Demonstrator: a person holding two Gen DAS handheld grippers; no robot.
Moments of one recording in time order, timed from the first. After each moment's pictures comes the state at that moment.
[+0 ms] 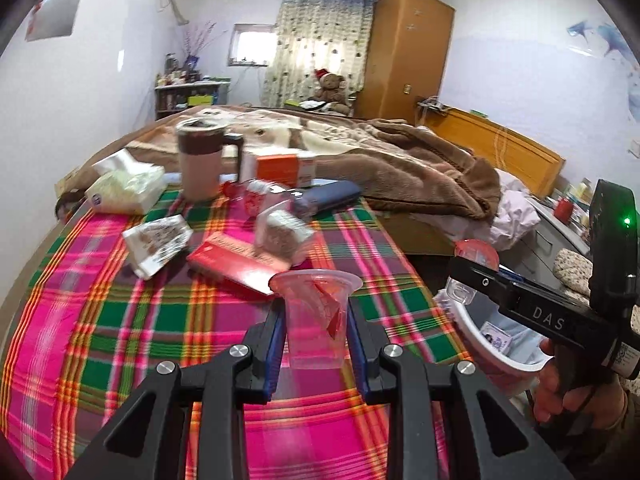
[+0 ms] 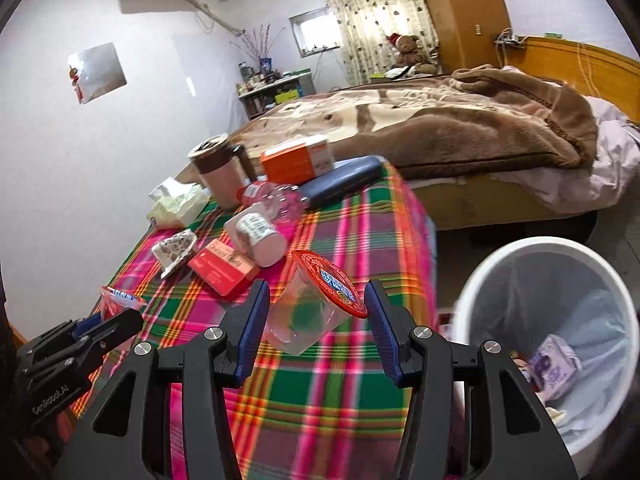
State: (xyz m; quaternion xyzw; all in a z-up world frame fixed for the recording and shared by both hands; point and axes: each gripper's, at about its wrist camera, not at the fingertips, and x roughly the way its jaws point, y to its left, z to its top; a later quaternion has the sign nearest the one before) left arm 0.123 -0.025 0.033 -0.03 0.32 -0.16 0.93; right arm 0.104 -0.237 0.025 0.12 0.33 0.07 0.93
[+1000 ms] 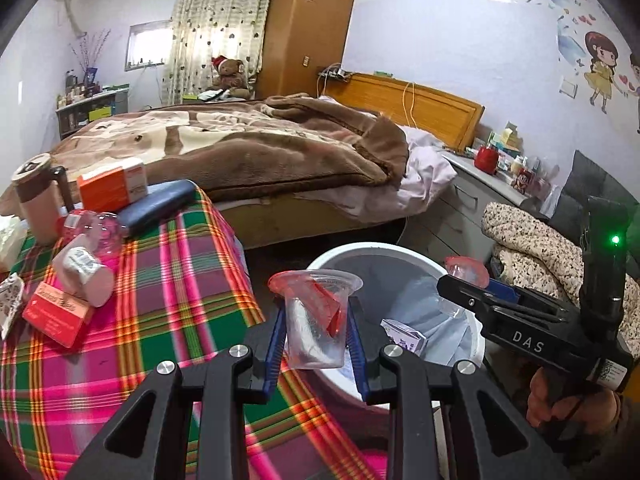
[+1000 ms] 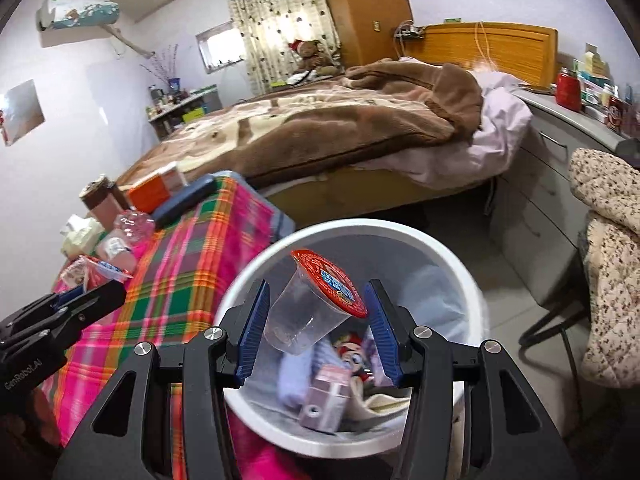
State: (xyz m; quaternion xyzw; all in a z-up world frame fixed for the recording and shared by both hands) left arm 0.135 -0.212 0.027 0.03 0.34 -0.31 0.89; right arm 0.071 -0.375 0.006 0.14 0.34 -0.08 0.93
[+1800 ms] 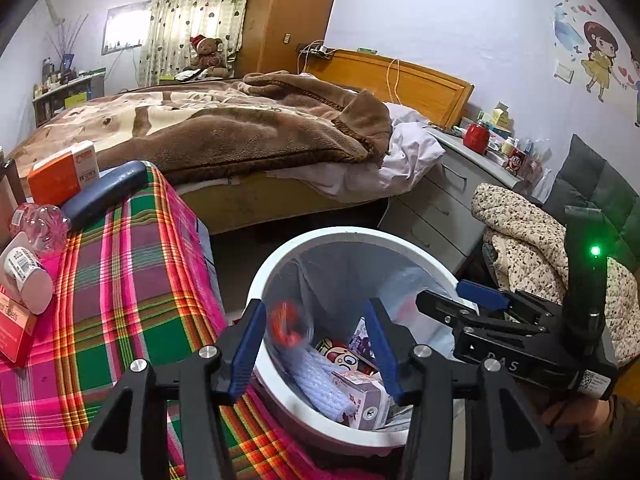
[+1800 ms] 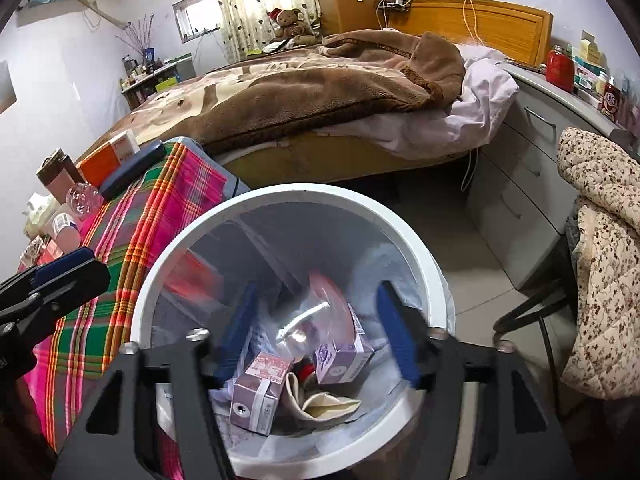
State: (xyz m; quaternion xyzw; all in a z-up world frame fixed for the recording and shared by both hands) left arm 0.160 -0.260 -0.001 0.03 0.37 -0.34 0.86; right arm 0.081 -0.407 -0.020 0.12 0.39 -0.10 0.91
